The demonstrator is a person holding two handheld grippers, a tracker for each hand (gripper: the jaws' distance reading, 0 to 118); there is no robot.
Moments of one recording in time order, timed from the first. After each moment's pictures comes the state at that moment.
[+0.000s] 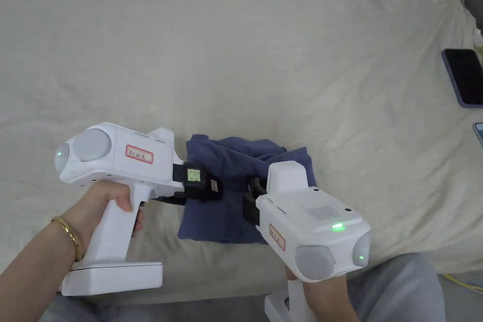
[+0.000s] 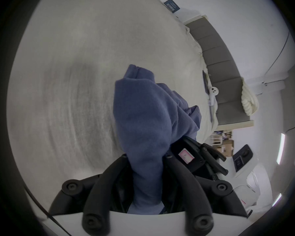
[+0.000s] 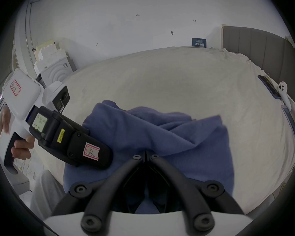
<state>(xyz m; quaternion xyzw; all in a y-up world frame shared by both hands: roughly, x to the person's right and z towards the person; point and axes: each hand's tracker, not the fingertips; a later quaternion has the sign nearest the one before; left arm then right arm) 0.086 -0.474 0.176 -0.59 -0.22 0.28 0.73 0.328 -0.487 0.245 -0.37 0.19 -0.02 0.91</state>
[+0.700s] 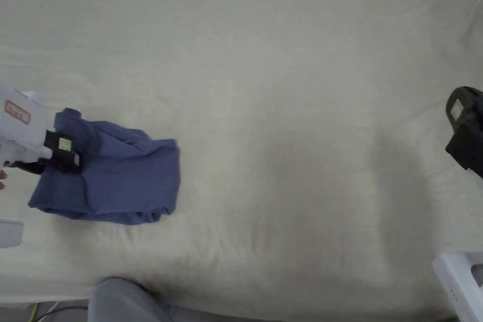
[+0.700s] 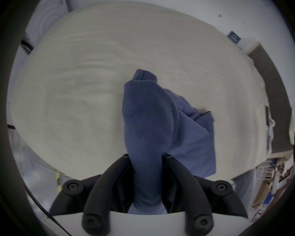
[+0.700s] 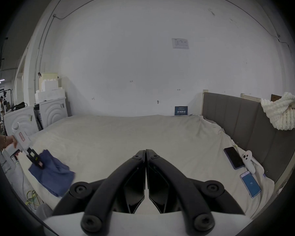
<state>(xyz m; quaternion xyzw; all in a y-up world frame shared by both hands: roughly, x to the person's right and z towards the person) -0.197 -0.398 0.224 -0.59 0.10 0.14 0.79 0.398 -0.319 0.254 -0.12 0.12 0.01 0.99</state>
